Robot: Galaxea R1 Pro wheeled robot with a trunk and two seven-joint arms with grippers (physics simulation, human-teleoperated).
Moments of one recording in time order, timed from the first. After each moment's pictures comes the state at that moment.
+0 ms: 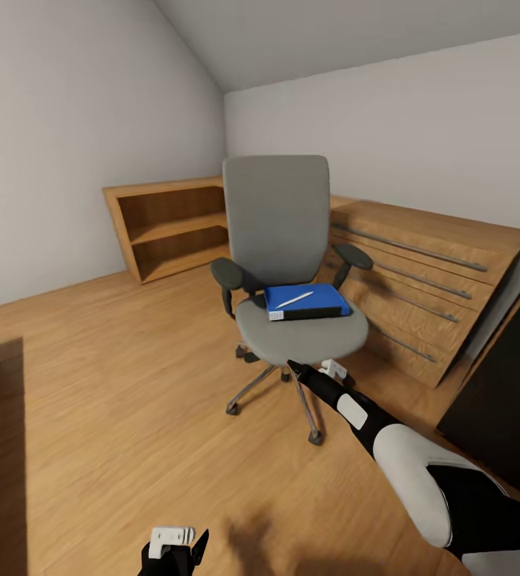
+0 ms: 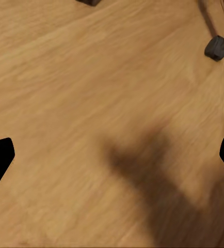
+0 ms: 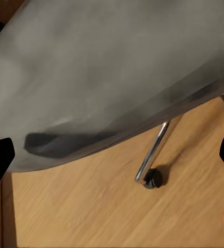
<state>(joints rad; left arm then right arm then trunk) -0.08 -0.05 0.04 -0.84 0.07 -0.10 -0.27 -0.99 0.07 -0.09 -0.15 -0.49 0.04 0.41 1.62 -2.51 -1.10</state>
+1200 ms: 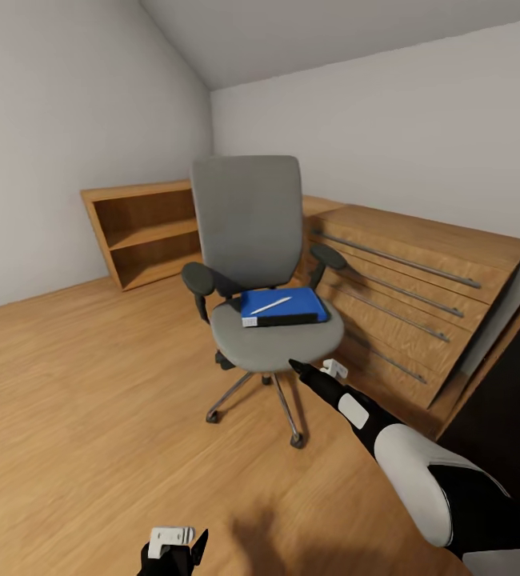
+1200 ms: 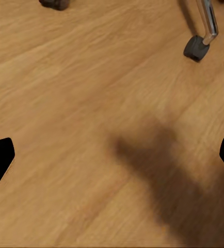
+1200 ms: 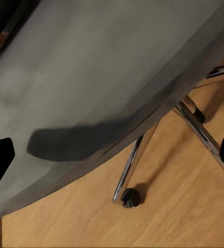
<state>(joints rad) -0.08 -0.05 0.04 -0.84 0.07 -0.10 -0.27 -0.99 0.06 -0.11 -0.15 -0.49 0.04 0.42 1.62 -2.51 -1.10</state>
